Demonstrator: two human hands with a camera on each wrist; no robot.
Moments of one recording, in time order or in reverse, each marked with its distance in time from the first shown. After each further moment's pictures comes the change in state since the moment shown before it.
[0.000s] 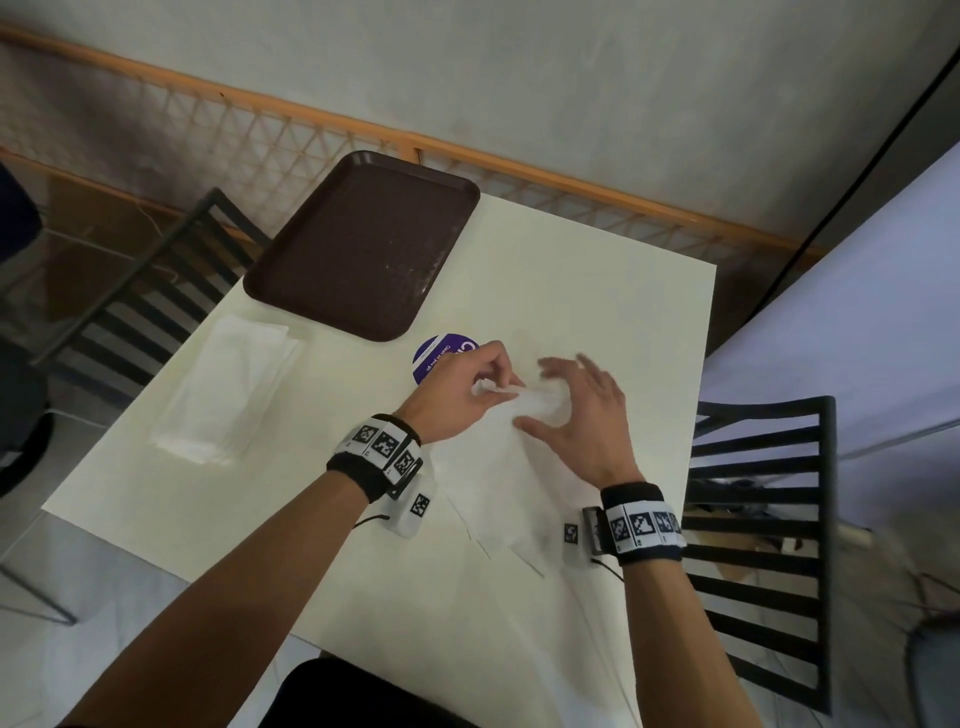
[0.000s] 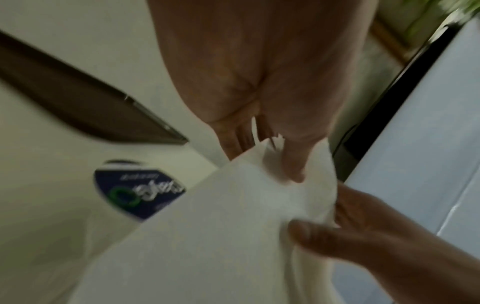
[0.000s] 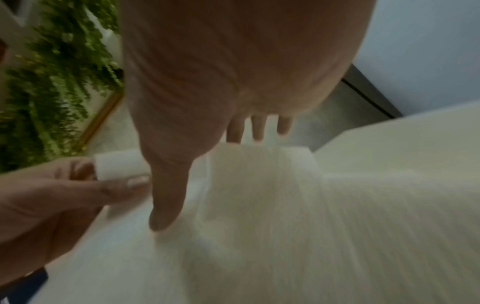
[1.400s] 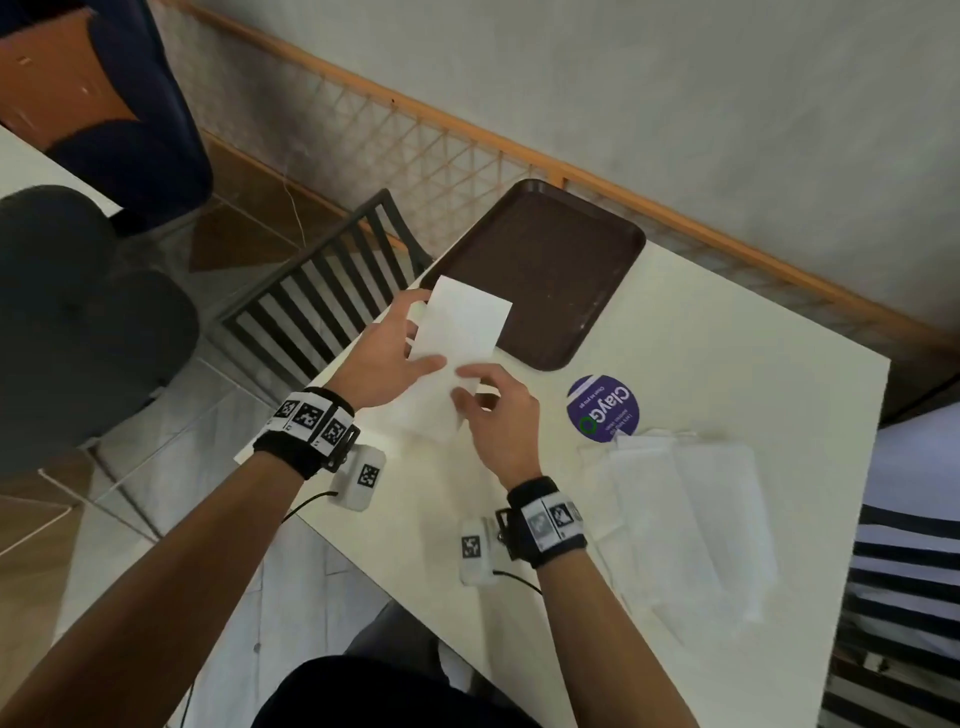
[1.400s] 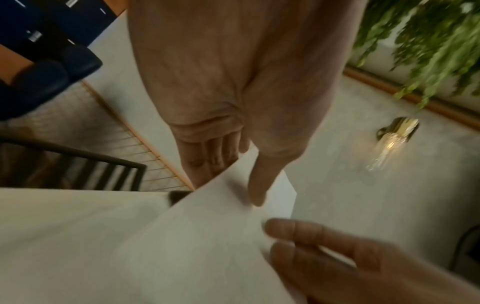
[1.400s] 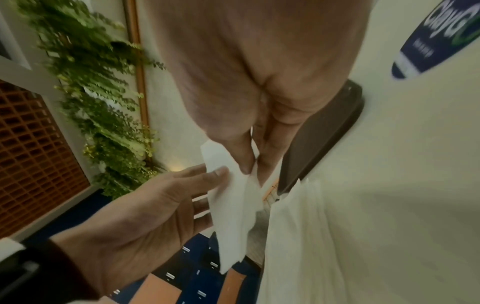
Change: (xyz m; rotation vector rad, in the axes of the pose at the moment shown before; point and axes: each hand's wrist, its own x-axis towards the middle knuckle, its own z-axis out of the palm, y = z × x) left_hand -0.119 -0.078 -0.253 0.214 0.367 -0.411; right_hand 0.033 -0.284 0.157 0.617 -0.123 -0.030
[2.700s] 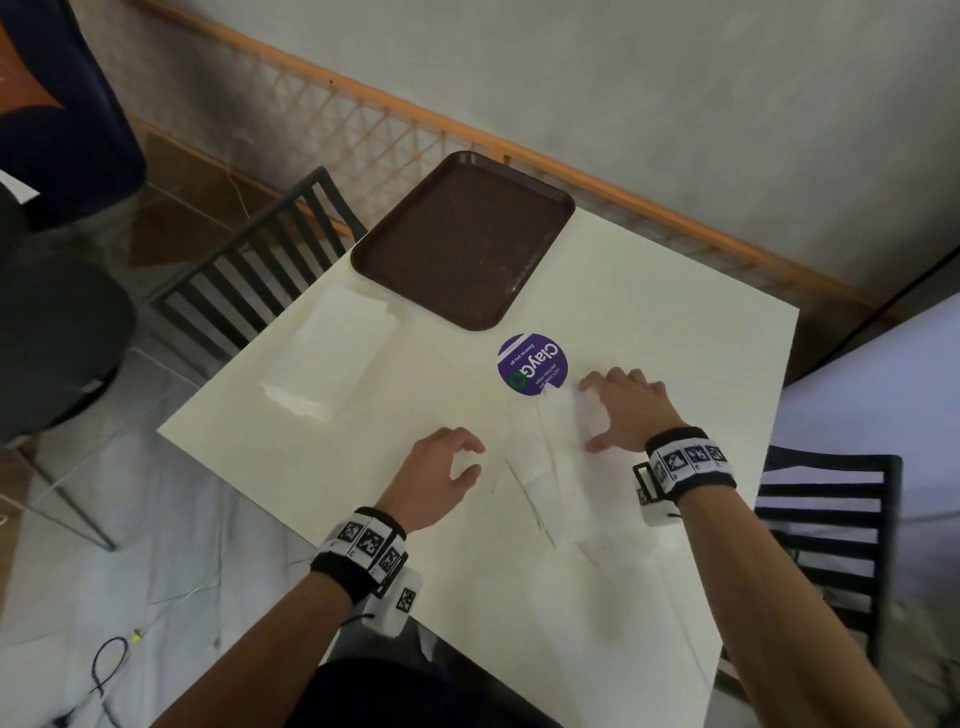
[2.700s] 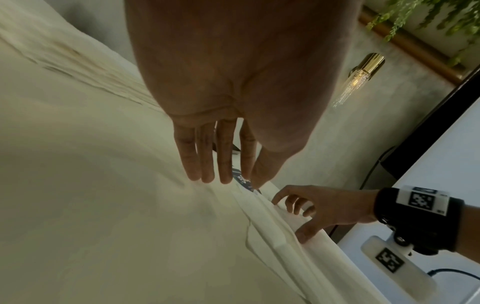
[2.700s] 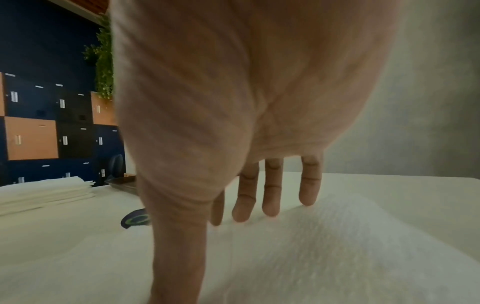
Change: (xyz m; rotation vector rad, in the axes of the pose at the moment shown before) left_hand -0.124 0.002 0.206 -0.031 -0.174 0.151; right_hand -0.007 0.118 -0.254 -1.212 -0.503 0.163
